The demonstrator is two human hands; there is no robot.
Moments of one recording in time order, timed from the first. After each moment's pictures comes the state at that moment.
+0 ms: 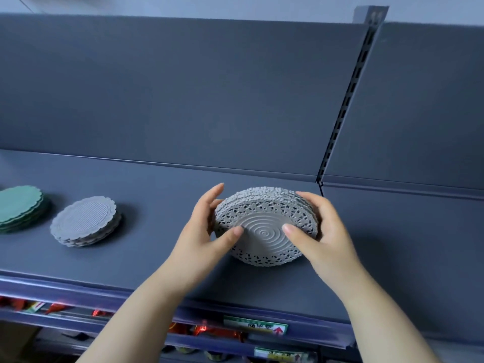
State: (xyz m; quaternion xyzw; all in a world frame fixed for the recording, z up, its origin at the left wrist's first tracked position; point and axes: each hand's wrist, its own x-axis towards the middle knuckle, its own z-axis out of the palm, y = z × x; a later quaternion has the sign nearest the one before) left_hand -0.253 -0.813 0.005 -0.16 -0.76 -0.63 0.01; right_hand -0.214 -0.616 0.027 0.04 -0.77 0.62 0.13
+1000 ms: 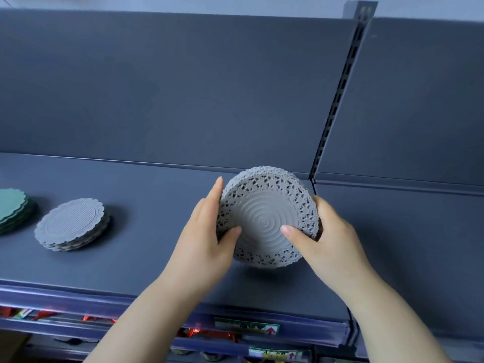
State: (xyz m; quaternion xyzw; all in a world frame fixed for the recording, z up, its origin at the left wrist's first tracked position) left_hand -0.239 -0.794 0.019 -0.13 -0.87 -0.46 0.09; right_hand -0.208 -0.600 0.037 -0.02 -0.88 0.45 0.13
